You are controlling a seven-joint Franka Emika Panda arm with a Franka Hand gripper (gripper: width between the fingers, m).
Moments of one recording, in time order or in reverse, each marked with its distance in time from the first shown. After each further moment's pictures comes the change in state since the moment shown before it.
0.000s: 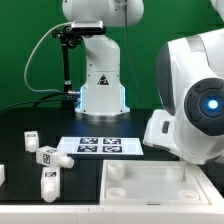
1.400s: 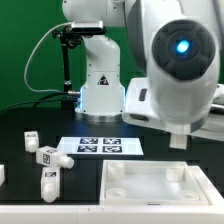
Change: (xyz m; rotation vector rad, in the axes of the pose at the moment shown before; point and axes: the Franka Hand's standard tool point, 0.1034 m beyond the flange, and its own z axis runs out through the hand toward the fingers) arm -0.019 0.032 -0.089 0.050 0.156 -0.040
